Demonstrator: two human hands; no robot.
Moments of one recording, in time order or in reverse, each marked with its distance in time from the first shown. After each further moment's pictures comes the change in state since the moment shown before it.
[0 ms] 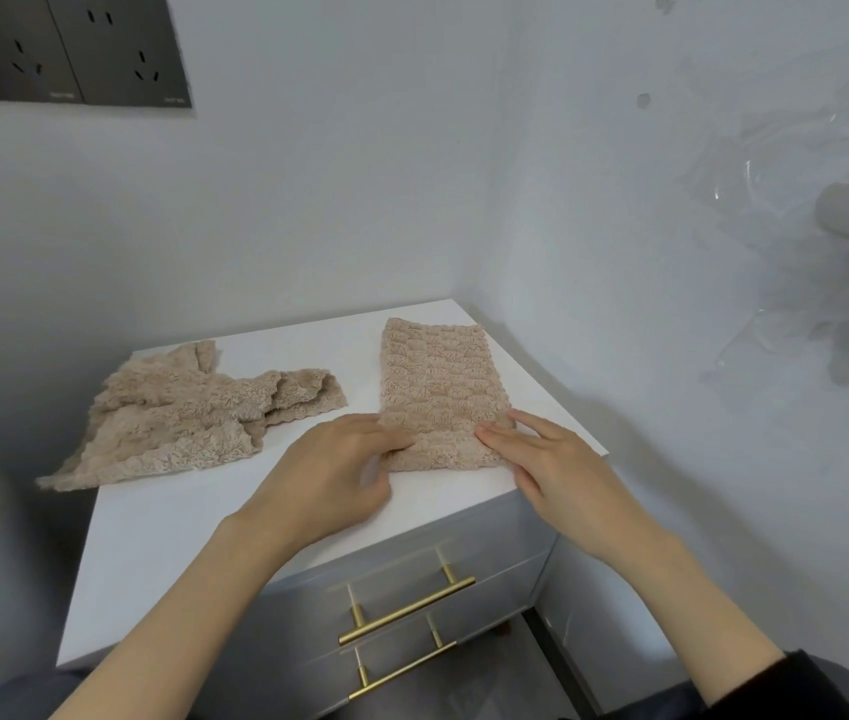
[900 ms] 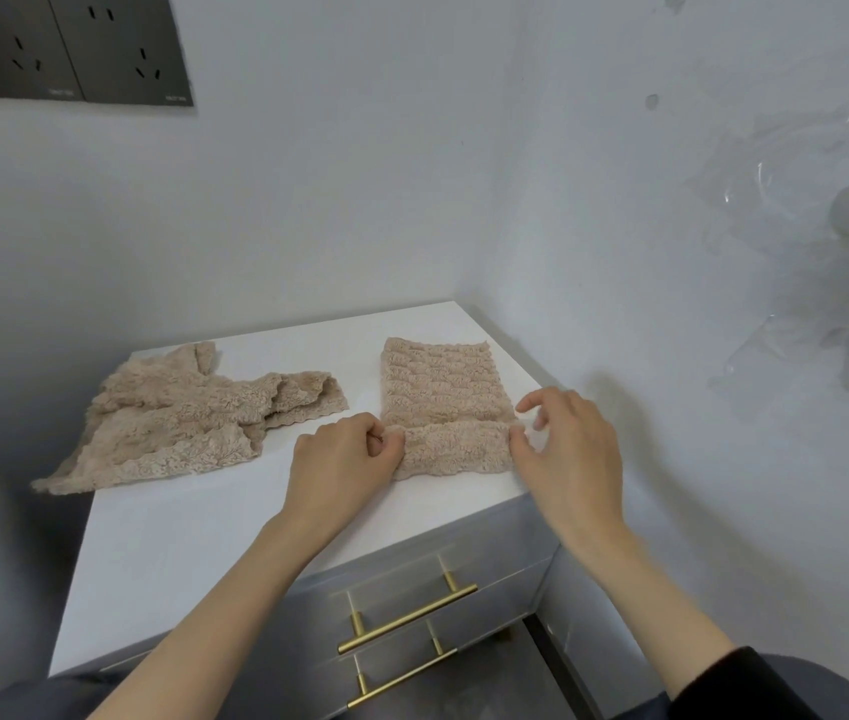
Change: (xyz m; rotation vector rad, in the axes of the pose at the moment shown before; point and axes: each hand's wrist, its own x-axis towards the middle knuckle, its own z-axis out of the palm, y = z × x) left_hand 0.018 0.012 0.015 -0.149 0.155 -0.521; right_hand 0.018 -0.026 -0.002 0.145 0.501 0.451
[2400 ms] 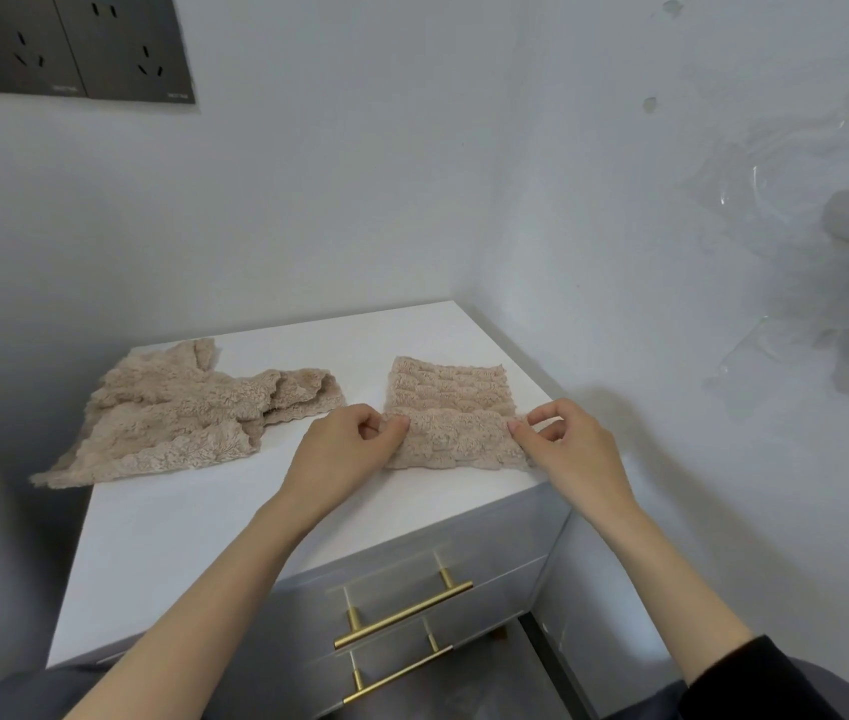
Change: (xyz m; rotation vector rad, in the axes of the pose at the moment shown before) left_hand 0.010 -0.006 -0.001 -0.216 -0.115 -0.020; right_hand 0.012 0.023 -0.002 0.321 -0.275 0.320
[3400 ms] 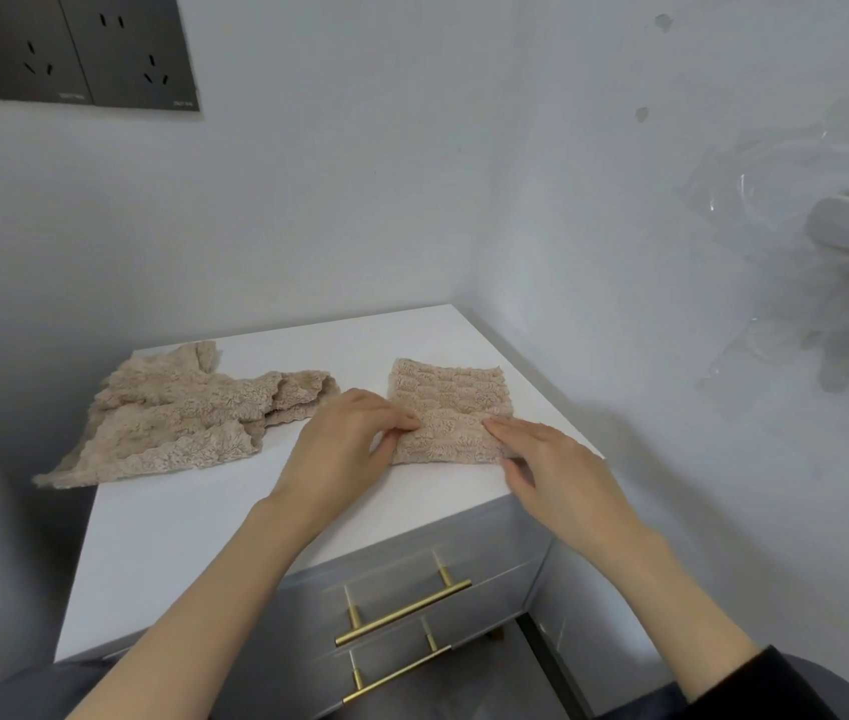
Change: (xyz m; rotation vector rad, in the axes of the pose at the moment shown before) left_hand -0.002 -0.002 -0.006 0.252 0.123 0.577; right_hand -0.020 0.000 -0.002 -0.532 -0.114 -0.511
